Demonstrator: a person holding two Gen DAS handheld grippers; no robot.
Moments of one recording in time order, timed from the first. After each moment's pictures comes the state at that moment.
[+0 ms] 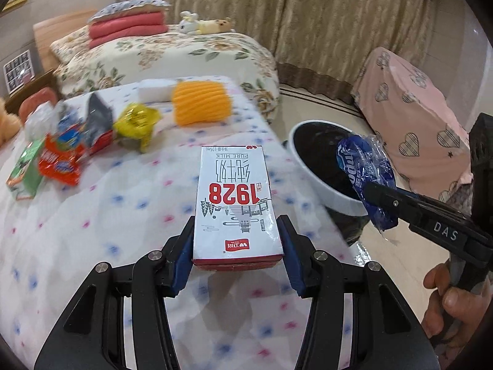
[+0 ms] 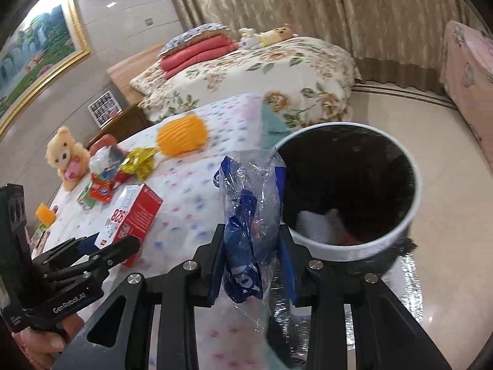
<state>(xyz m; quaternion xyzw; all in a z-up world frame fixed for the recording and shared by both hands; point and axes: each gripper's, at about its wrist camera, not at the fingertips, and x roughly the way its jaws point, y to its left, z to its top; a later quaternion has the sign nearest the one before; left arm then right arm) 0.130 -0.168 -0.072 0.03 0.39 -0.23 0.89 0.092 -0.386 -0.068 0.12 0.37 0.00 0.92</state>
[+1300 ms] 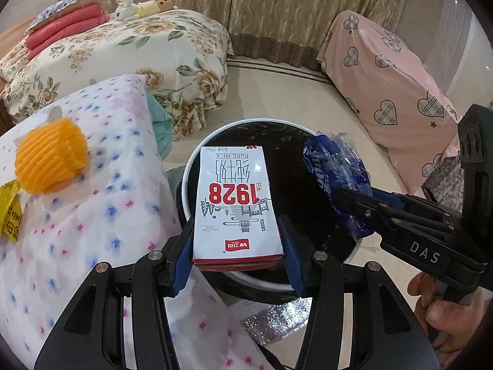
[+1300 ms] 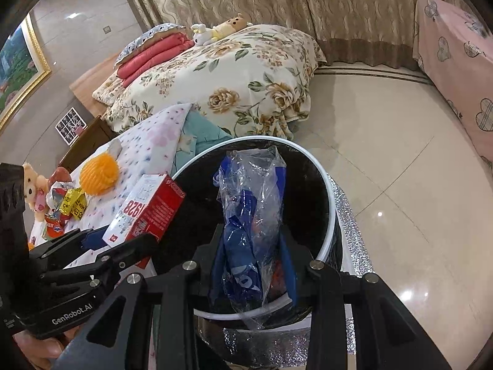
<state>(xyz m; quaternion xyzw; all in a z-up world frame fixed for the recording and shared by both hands) 0.198 -0.321 -0.081 0.08 0.44 -0.31 0.84 0.136 -0.492 -0.081 0.16 0.41 -0.04 0.90</state>
